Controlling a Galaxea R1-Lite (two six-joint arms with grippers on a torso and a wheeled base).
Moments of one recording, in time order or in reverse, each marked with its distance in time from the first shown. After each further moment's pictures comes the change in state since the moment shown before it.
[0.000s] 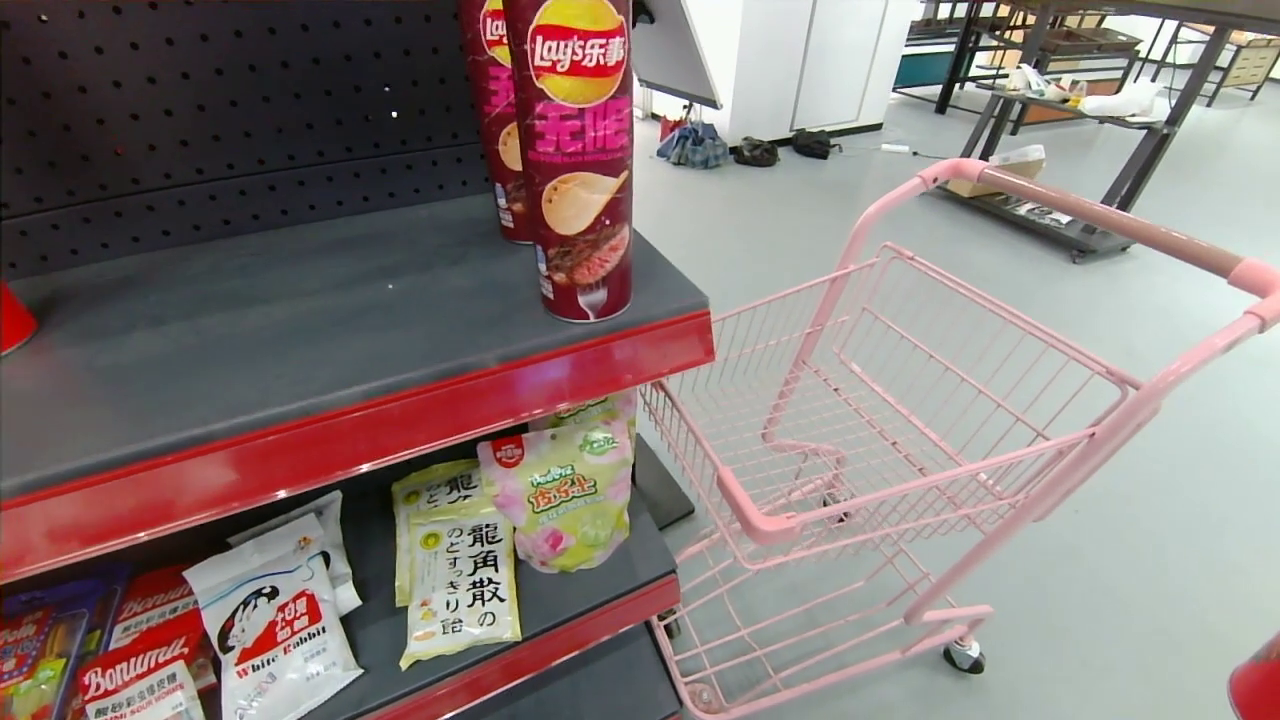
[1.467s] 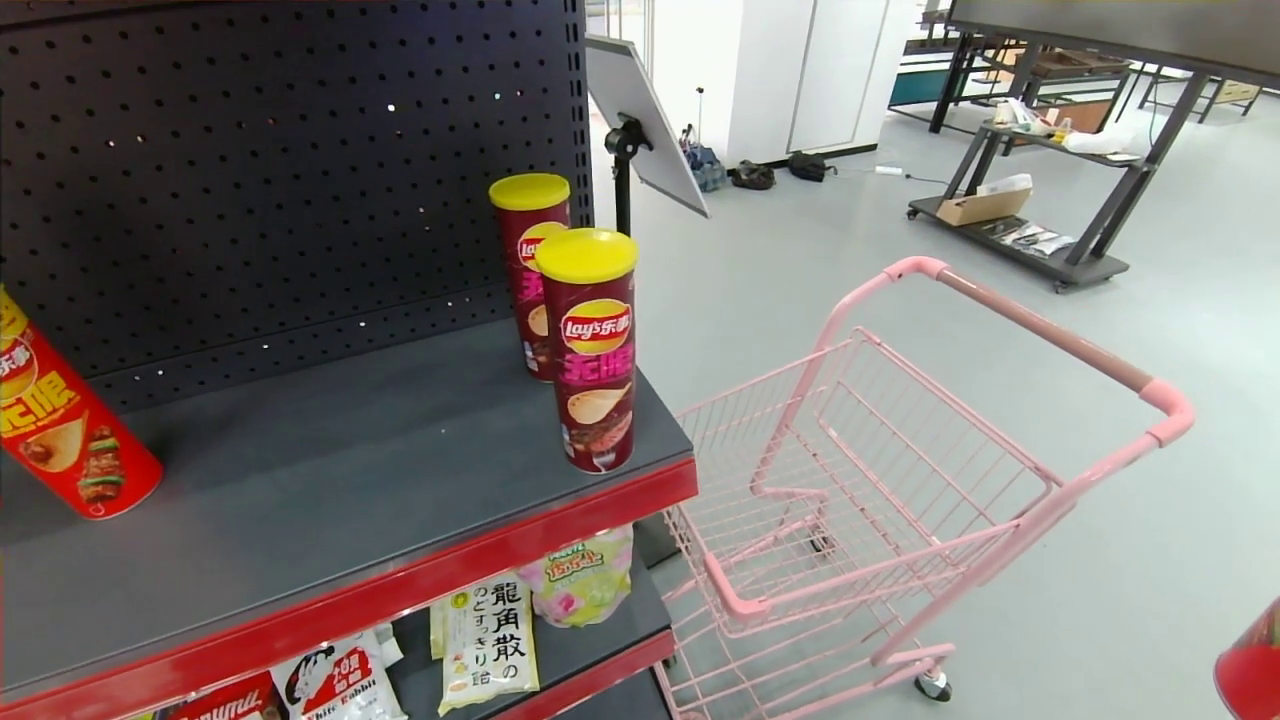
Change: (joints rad) left arm 0.000 0.000 0.000 0.001 0.000 0.000; right arm -0.004 0.060 -0.020 -0.013 0.026 -0.024
